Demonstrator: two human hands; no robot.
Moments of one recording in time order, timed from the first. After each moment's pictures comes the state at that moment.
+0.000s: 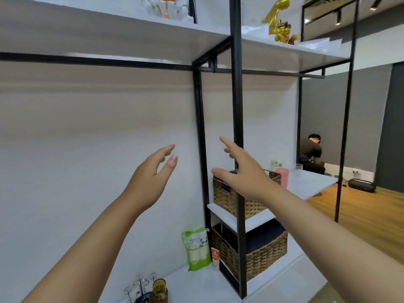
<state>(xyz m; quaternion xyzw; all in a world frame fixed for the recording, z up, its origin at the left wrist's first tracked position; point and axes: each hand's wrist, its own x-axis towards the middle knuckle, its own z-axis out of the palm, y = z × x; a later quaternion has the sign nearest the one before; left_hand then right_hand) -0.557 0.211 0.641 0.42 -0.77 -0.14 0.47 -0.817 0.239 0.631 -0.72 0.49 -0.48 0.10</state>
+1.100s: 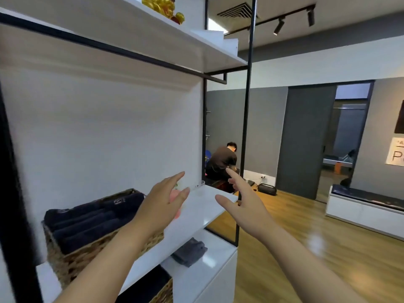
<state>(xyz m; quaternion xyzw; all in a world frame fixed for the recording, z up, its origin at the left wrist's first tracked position) -1.159 -0.026 0.554 0.31 -0.85 -0.21 0.38 -1.371 0.104 0.550 -0.57 0.65 -0.50 0.05</state>
